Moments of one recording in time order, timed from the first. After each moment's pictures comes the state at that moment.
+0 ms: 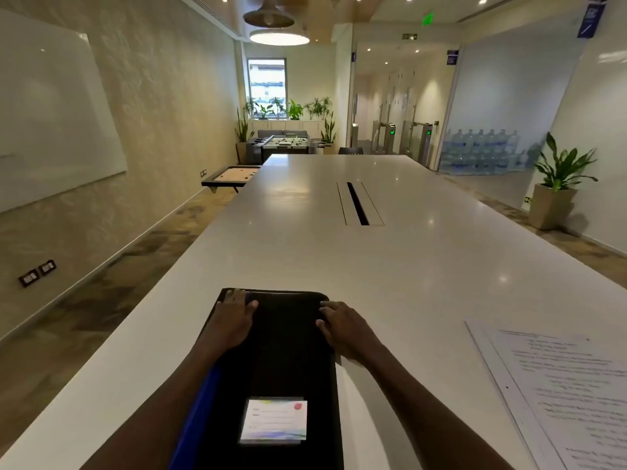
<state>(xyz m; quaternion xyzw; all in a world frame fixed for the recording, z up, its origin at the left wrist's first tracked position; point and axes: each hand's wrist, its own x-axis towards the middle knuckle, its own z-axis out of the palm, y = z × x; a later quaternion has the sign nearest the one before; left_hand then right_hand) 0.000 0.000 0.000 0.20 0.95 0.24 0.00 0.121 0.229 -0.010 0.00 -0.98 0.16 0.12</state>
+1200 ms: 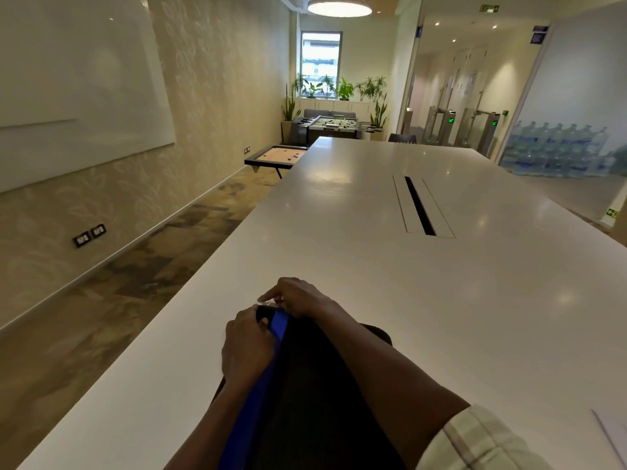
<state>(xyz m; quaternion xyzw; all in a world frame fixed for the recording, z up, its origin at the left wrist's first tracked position) -0.046 -0.005 -0.028 -0.01 0.92 0.38 -0.12 -0.106 0.130 0.017 0.16 -0.97 0.18 -0.07</state>
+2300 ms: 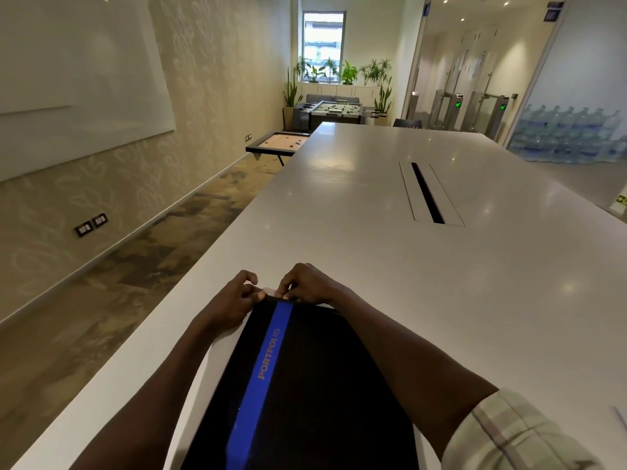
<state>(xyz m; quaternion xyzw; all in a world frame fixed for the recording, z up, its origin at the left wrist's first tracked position) -0.117 -0.049 -0.009 0.14 0.79 0.58 0.14 -0.127 0.153 0.008 0.18 -0.94 0.28 -0.06</state>
